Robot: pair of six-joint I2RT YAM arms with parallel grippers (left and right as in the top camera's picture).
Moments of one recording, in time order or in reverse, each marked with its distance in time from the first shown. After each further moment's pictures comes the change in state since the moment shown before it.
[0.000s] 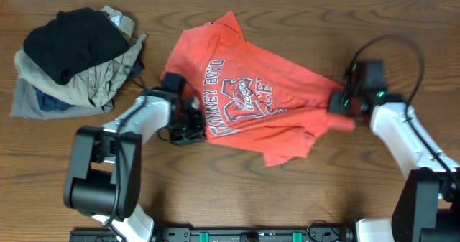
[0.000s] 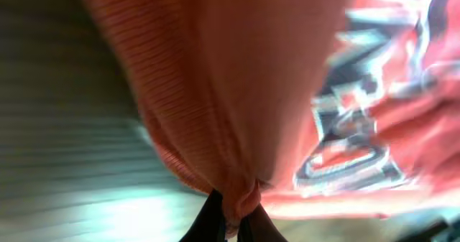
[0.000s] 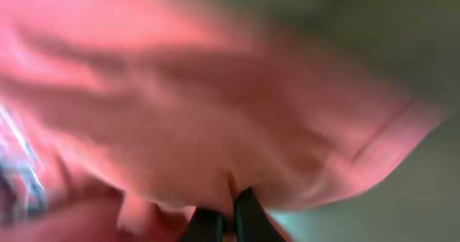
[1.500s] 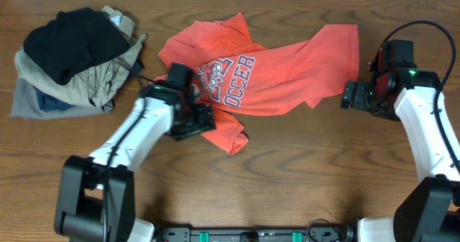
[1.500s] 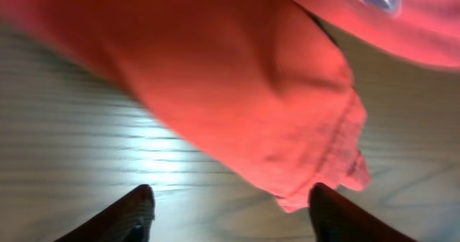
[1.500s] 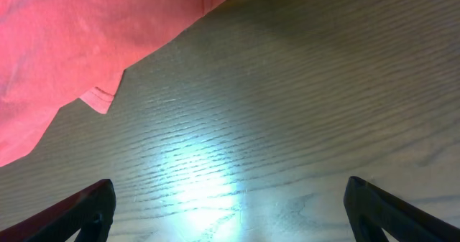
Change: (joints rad) left arm -0.167 -0.147 0.080 -0.106 -0.146 -0.105; right arm -0.078 0.000 0.186 -0.473 0.082 -0.040
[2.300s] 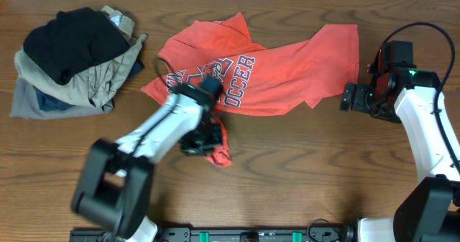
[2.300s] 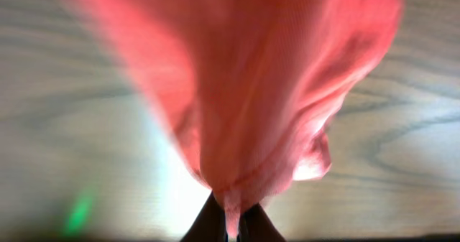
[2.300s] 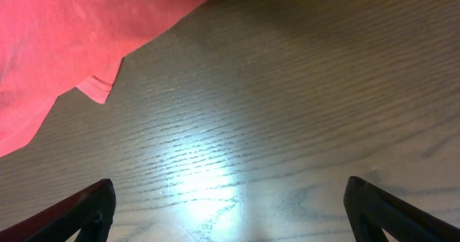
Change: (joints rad) left arm -0.119 0.069 0.119 -0.355 -0.112 -0.054; right arm 0.000 0.000 0.000 -0.023 -0.005 0.000
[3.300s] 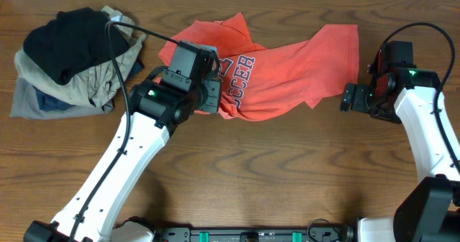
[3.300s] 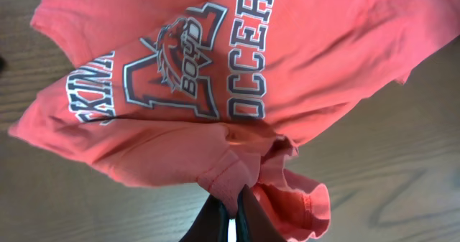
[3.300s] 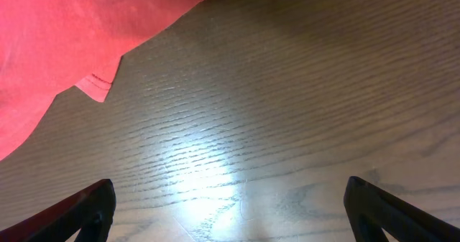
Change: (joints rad) left arm -0.018 -0.301 0.159 0.262 -0.185 0.333; right arm 0.000 0.000 0.000 -0.004 0.000 0.000
